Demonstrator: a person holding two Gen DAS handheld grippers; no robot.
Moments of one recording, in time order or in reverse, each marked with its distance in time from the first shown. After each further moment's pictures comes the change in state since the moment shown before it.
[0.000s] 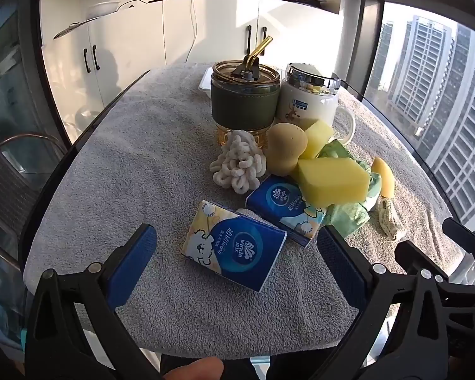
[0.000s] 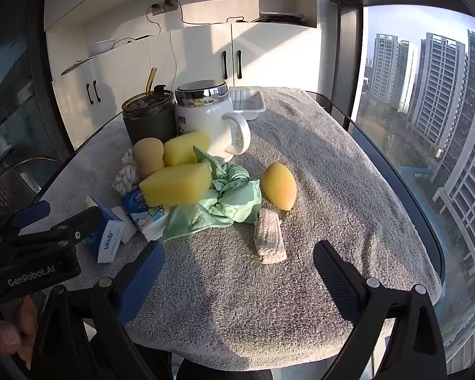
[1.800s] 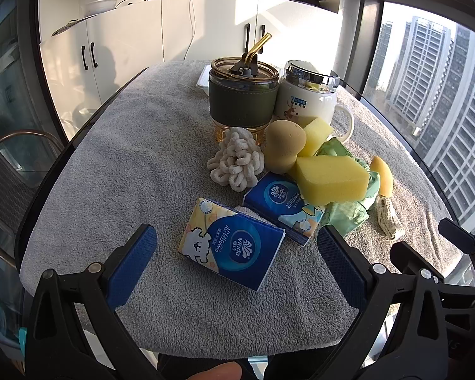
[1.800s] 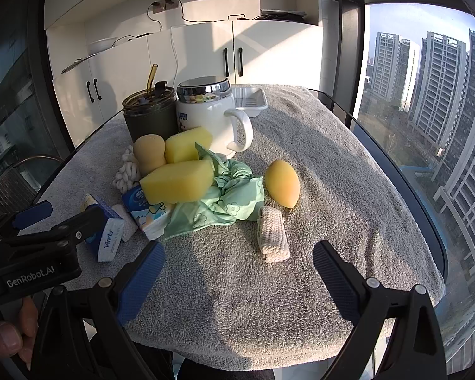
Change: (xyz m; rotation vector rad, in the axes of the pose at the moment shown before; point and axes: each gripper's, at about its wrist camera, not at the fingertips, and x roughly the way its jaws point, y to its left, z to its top) left arm 0.004 0.000 -0.002 -0.006 0.010 -0.009; right arm 0.001 0.001 -0.001 -0.004 0.007 -0.001
